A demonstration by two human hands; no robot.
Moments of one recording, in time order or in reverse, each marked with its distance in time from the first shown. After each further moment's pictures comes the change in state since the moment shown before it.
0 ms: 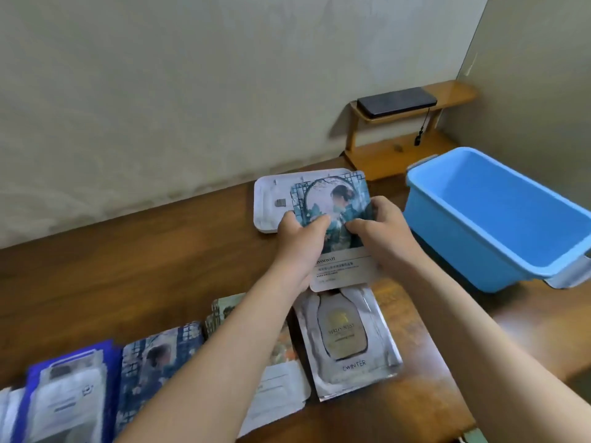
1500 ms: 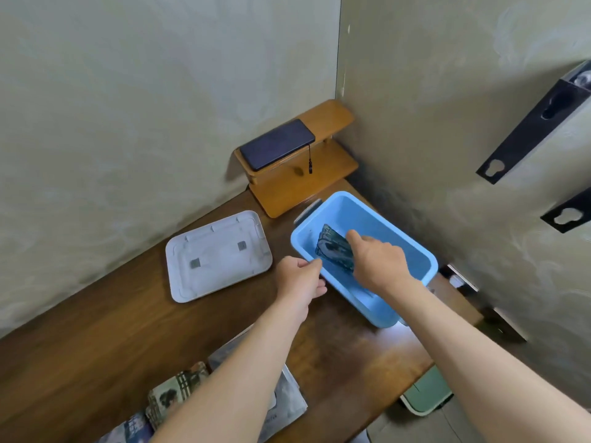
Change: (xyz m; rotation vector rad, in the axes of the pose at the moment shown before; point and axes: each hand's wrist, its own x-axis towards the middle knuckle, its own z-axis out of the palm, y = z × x) left_hand 0.004 0.062 0.186 0.269 -0.095 -0.403; right_hand 0.060 -0.005 -0.199 -1.213 -0.173 0.079
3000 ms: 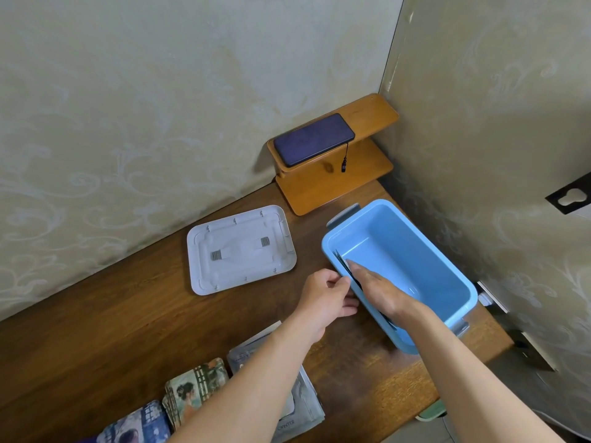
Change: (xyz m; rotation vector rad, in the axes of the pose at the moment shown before) left_hand 0.020 -0.017 -0.021 -0.051 -0.335 -0.081; right_hand 0.012 -0.034 0.028 0.988 -0.512 0.198
